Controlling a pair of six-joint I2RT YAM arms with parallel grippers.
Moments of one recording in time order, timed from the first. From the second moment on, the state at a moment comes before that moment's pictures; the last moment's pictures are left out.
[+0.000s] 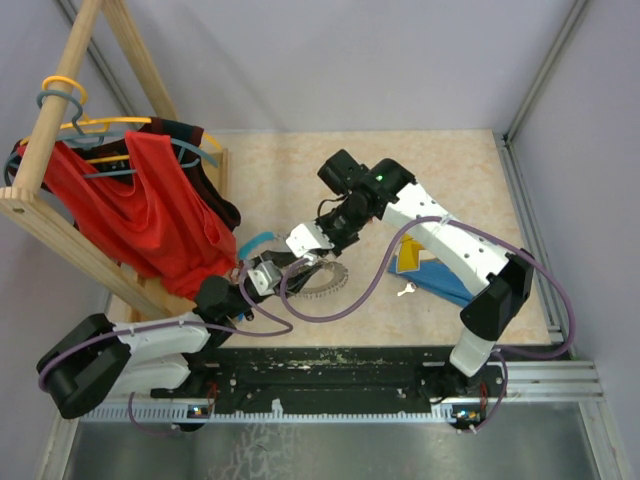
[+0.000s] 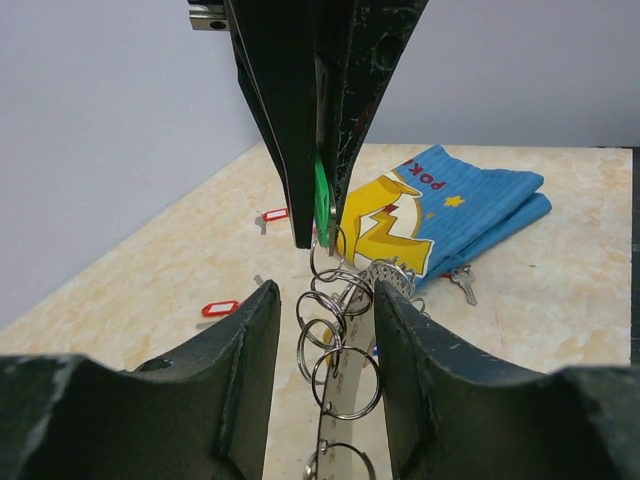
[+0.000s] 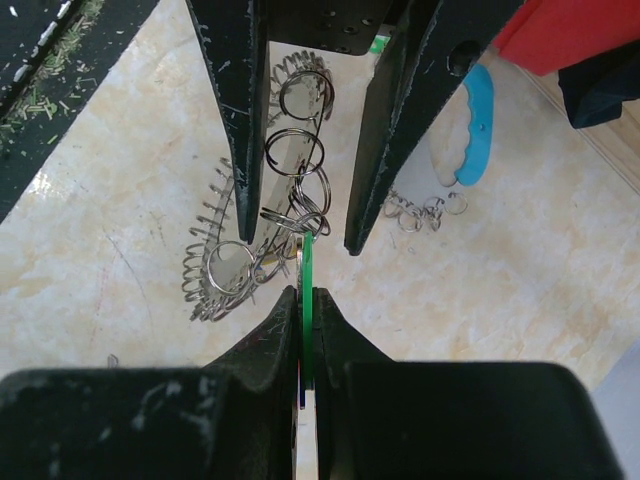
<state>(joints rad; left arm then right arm) -0.84 1.14 0.21 1.21 0.24 0.16 0.81 1.69 1.82 -1.32 -0.52 -1.45</state>
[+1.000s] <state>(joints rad) -0.84 1.17 0.19 1.32 0.31 0.24 0.81 1.69 1.84 -1.34 -0.55 -1.47</state>
